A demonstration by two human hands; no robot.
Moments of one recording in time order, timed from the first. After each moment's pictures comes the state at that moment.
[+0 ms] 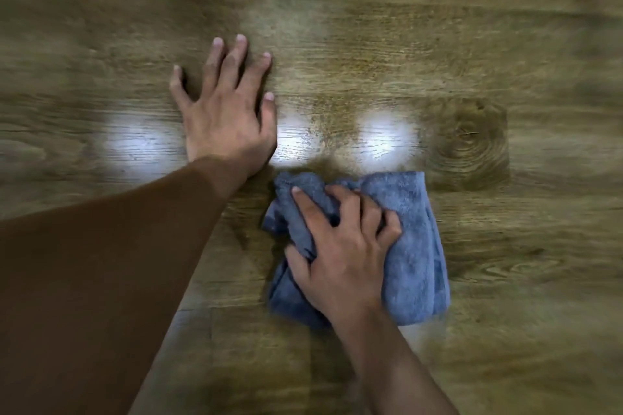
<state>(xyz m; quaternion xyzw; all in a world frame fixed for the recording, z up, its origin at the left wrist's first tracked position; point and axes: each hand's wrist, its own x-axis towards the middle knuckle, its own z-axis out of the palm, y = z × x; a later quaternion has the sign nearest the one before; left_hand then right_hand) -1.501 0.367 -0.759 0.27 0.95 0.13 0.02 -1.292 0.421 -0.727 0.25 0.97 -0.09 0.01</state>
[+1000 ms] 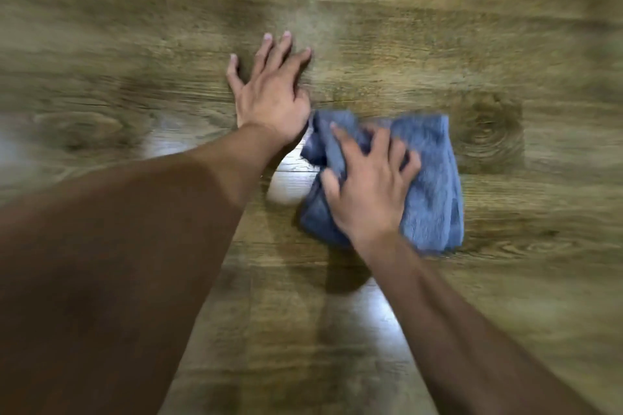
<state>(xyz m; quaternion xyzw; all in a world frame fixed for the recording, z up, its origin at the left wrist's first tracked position) -1.504 0.368 -0.742 0.26 0.94 0.19 0.11 -1.328 0.432 -0.725 0.28 0.96 -0.08 -0.03</state>
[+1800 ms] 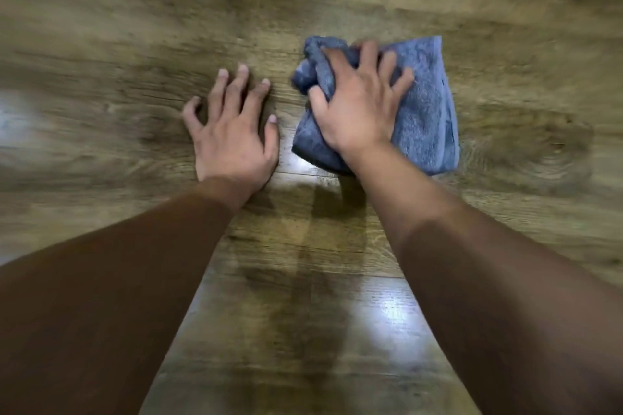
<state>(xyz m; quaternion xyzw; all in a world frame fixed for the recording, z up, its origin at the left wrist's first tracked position) -1.514 0.219 -0.756 0.21 0.97 0.11 0.00 -1.487 0.397 -0.731 0.26 0.96 -0.06 -0.04</state>
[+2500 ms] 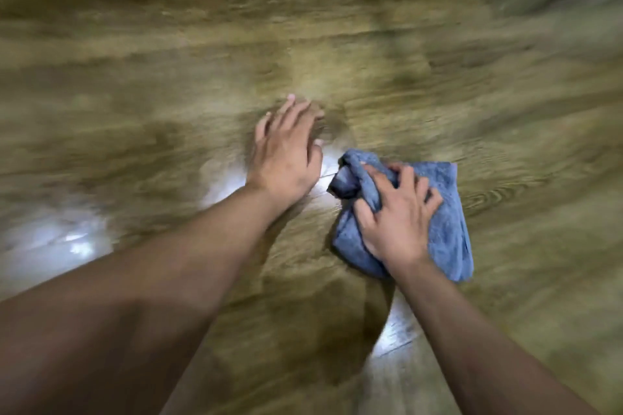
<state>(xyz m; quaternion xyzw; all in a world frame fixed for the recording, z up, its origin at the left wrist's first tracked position) -1.345 0.532 -0.726 0.46 0.82 0.31 0.12 -1.155 0.605 -0.730 0.45 0.89 -0.03 -0.08</state>
